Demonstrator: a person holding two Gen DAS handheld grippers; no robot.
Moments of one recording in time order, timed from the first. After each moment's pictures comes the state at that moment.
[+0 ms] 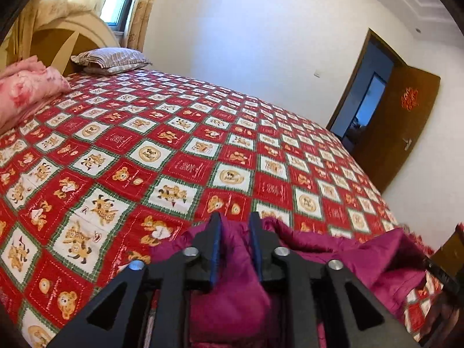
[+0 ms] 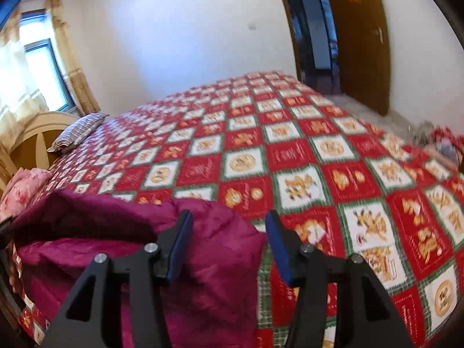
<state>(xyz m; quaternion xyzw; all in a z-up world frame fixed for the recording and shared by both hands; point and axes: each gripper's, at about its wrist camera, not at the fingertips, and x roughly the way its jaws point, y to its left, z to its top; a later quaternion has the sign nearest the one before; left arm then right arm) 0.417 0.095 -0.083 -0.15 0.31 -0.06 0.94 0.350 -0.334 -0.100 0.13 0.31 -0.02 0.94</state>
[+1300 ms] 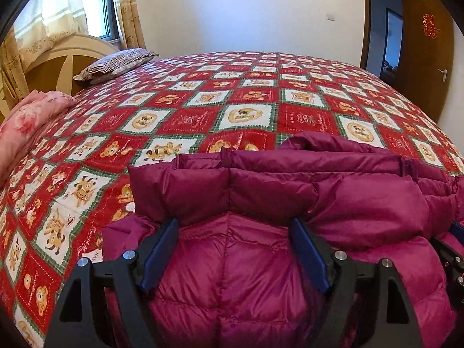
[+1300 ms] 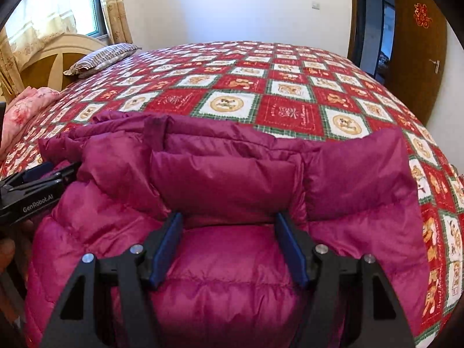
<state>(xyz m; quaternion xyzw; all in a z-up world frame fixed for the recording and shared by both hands) 0.462 0.014 -0.193 0.02 0.38 0.03 0.92 0.421 -0.201 -0.196 0.01 0.40 0.05 0.91</state>
